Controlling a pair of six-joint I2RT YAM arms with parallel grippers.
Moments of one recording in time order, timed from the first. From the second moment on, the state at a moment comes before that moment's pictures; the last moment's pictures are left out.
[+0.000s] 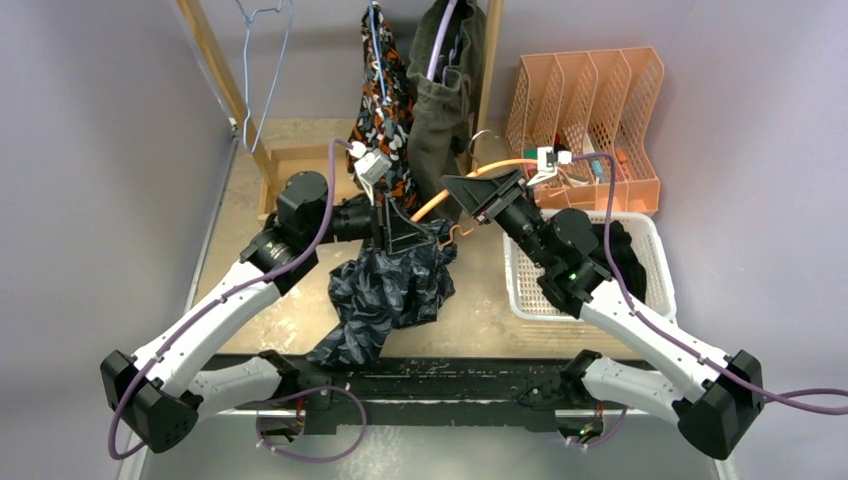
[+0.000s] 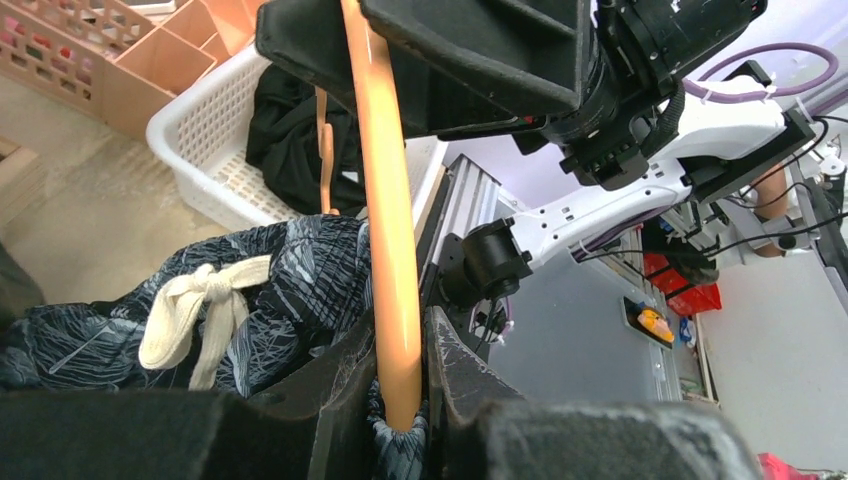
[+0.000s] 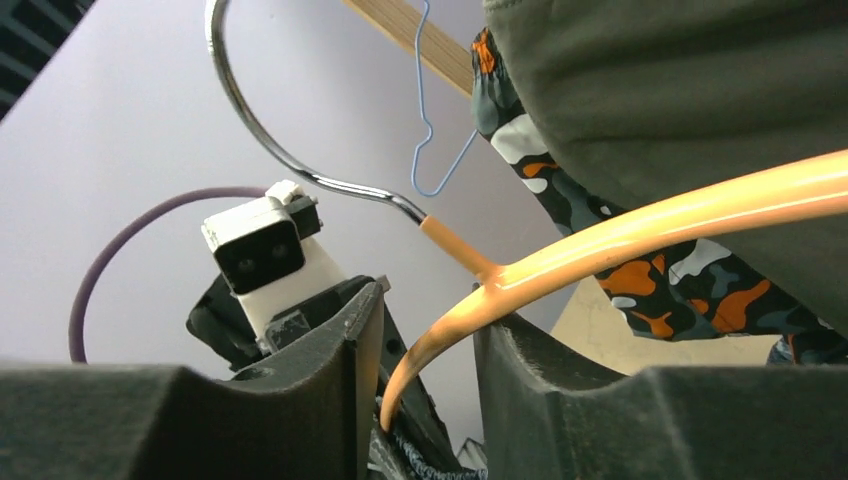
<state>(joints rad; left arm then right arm) -0.62 1.06 1.03 -0.05 0.72 -0.52 0.71 1.01 0.81 0.49 -0.03 1.04</state>
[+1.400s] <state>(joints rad) -0.67 1.09 0.94 -0.32 0.20 -0.30 0.67 1.04 1.03 -0.10 0.30 0.77</state>
